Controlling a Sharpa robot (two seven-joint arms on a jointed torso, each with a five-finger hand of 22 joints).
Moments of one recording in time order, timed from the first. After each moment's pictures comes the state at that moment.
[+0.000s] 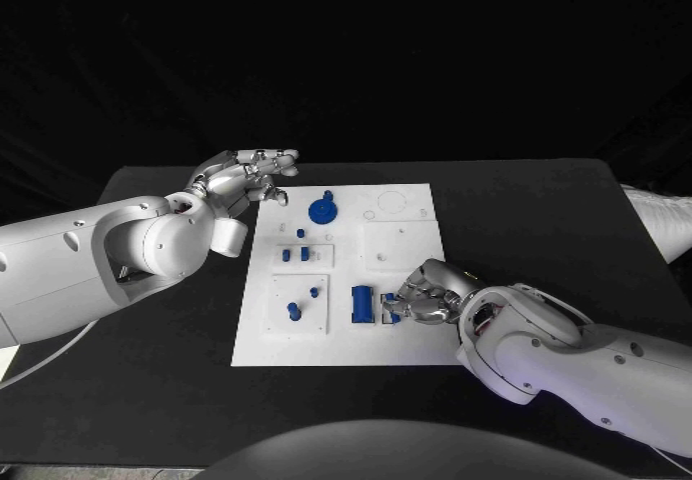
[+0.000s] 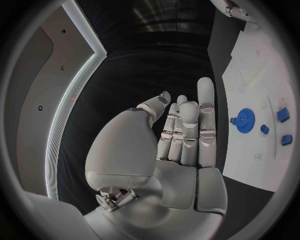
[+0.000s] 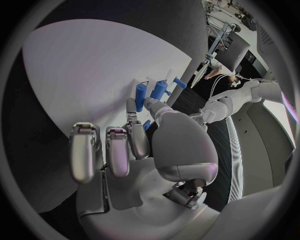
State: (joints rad) left arm 1.20 -1.02 -0.04 1.62 0.09 -0.22 0.34; left_hand 1.32 -0.11 0.42 -0.03 0.06 1.01 0.17 0.10 0.07 1.07 0.09 0.41 0.22 1.26 0.01 1.11 0.64 0.16 1.28 0.10 0.58 0.68; right arm 0.91 -0.85 0.04 1.88 -1.38 -0.40 -0.64; right_hand 1.11 -0.04 0.33 0.09 0.35 1.15 0.06 0.21 0.43 1.47 -0.04 1.31 1.31 1.46 -0.10 1.53 1.31 0.06 1.47 0.01 1.44 1.31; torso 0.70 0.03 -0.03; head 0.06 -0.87
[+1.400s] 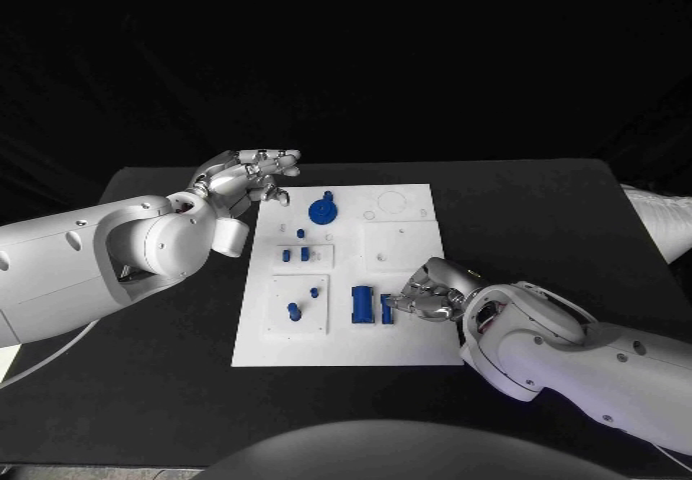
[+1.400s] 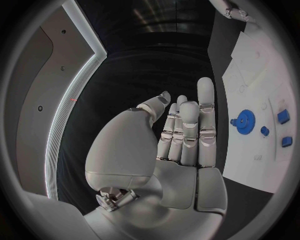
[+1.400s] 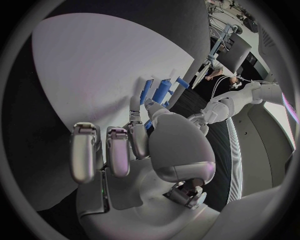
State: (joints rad) left arm 1.20 -1.02 -0.04 1.62 0.08 -0.22 0.34; left_hand 1.32 -0.11 0.42 -0.03 0.06 1.01 0.17 0.10 0.07 1.07 0.09 0.41 0.22 1.26 0.01 1.11 0.64 0.16 1.28 0.10 0.58 0.67; right arm 0.91 -0.86 0.04 1.87 -1.39 -0.39 -0.63; right_hand 1.11 -0.04 0.21 0.12 0.17 1.19 0.02 0.23 0.45 1.47 -0.04 1.31 1.31 1.47 -0.10 1.53 1.31 0.06 1.47 0.00 1.44 1.31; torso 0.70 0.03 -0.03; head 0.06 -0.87
